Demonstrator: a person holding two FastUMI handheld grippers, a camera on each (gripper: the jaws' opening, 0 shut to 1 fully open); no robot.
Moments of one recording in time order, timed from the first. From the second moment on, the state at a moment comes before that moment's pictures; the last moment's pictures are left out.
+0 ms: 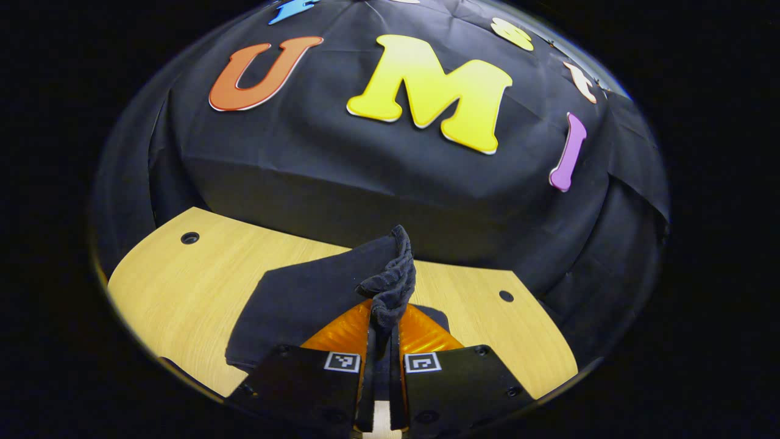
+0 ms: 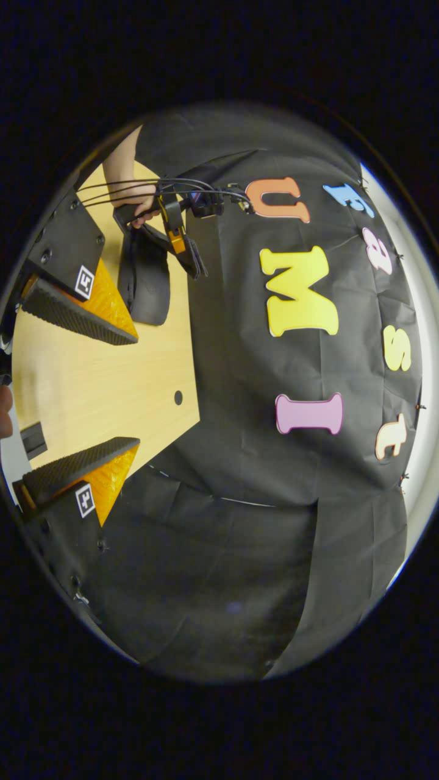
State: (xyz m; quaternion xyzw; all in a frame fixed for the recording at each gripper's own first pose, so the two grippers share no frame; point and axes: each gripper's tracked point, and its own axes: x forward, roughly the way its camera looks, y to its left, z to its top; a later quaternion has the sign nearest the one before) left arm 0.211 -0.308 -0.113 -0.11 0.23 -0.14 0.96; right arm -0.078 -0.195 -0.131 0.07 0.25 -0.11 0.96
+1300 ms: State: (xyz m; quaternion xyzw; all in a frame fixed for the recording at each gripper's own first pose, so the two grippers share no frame) left arm 0.147 -0.320 -0.068 -0.13 0.21 -0.19 0.95; right arm -0.002 -0.151 -0.116 0.05 0.23 -0.03 0.97
